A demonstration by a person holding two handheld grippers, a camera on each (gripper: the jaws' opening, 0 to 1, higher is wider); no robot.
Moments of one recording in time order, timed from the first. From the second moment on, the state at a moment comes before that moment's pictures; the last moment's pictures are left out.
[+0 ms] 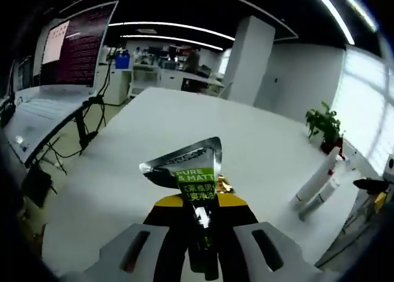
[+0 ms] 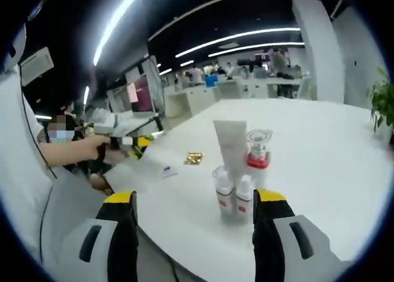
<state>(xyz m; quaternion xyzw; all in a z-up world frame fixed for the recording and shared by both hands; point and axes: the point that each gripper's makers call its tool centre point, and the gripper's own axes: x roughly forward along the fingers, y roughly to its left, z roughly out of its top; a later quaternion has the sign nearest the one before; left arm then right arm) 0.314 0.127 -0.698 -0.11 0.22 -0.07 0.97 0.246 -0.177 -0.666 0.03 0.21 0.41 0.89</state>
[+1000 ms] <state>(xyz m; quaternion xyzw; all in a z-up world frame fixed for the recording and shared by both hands) 0.215 -0.044 -0.606 -0.02 0.15 -0.35 0.93 0.233 -0.071 -0.597 0.34 0.17 0.49 0.79</state>
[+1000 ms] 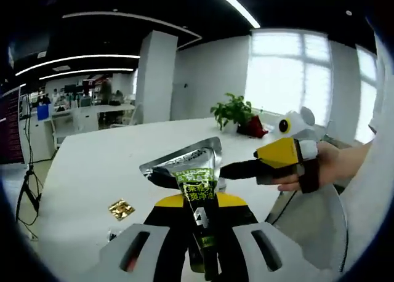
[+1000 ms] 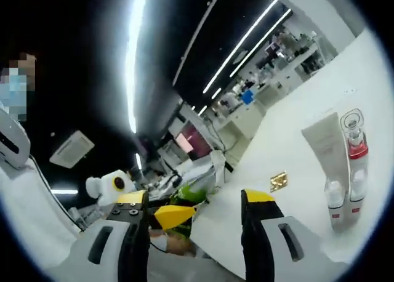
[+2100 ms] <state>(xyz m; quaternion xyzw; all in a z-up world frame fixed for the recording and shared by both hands) 0.204 -0.035 -0.591 -0.09 0.12 -0.38 0.91 0.220 -0.060 -0.569 0.42 0.17 0.52 0.73</state>
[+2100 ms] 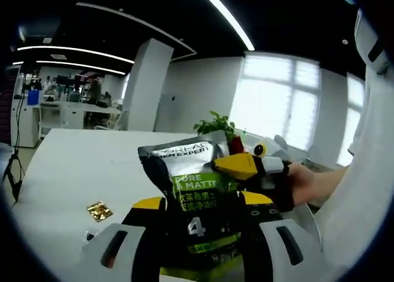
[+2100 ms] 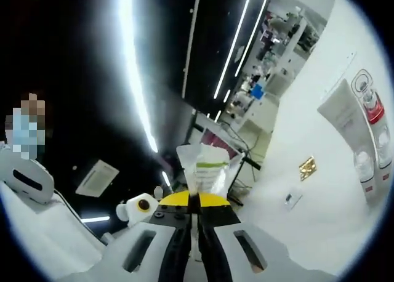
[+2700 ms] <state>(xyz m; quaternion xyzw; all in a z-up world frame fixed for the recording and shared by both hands) 0.189 -0.021 -0.575 -0.17 0.11 -0.45 0.87 0.205 -0.081 -0.535 0.43 0.13 0.60 0.67</state>
